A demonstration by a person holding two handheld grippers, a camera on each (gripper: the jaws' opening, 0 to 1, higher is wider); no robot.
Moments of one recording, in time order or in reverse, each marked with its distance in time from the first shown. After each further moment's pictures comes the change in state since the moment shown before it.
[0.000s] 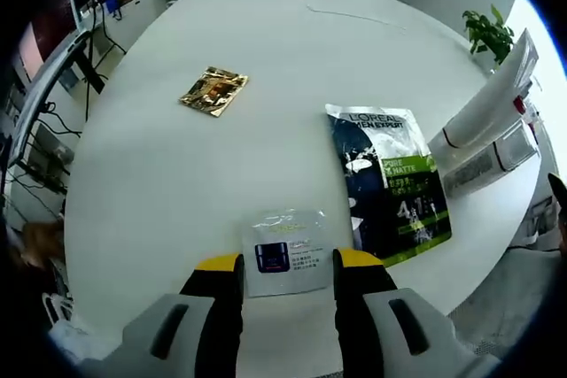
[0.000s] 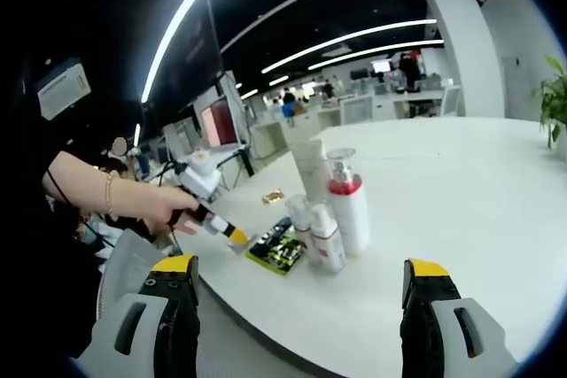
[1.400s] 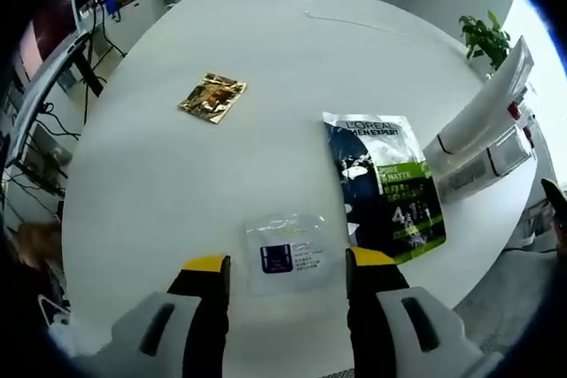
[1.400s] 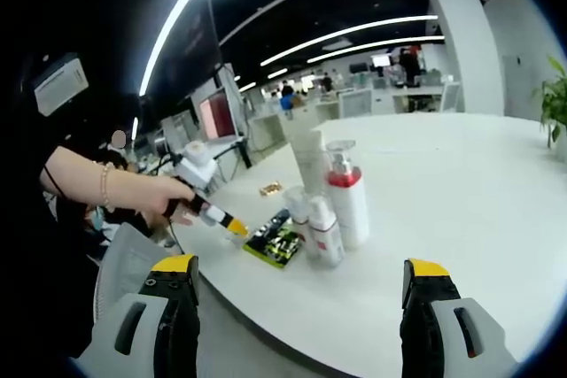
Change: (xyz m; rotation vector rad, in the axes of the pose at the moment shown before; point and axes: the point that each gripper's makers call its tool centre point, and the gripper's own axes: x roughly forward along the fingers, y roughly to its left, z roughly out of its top) left arm -0.007 0.000 0.006 -0.004 -0.028 -0.029; right arm 0.000 0.002 -0.006 -0.006 0.037 -0.010
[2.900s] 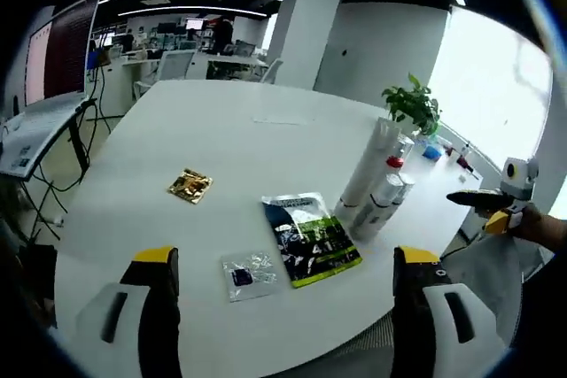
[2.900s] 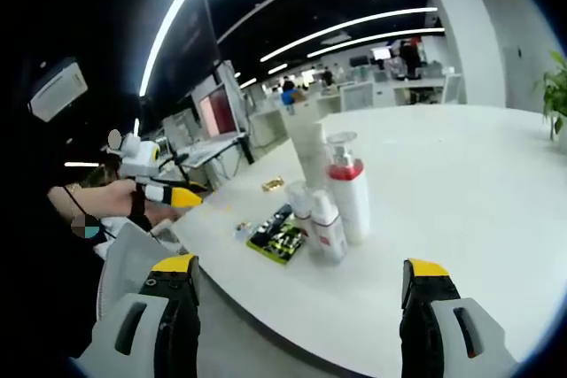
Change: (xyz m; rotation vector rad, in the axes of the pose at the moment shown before) left arm -0.087 -0.017 0.022 0.092 -0.473 -0.280; right arm 0.003 -0.001 -0.005 0.026 0.024 0.015
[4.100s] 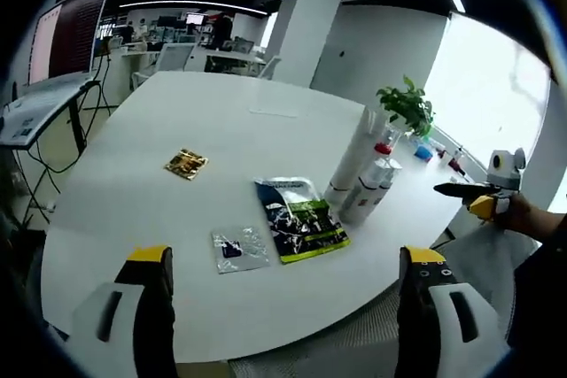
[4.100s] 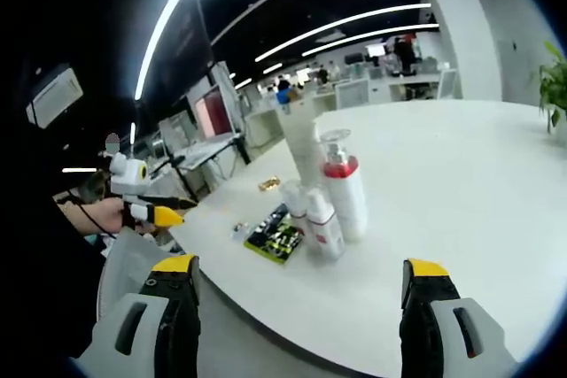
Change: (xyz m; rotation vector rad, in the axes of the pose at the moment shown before) left arm -0.012 -0.006 -0.026 -0.067 0.007 -0.037; right arm 0.001 -0.007 -0.002 0.027 0.008 -0.014
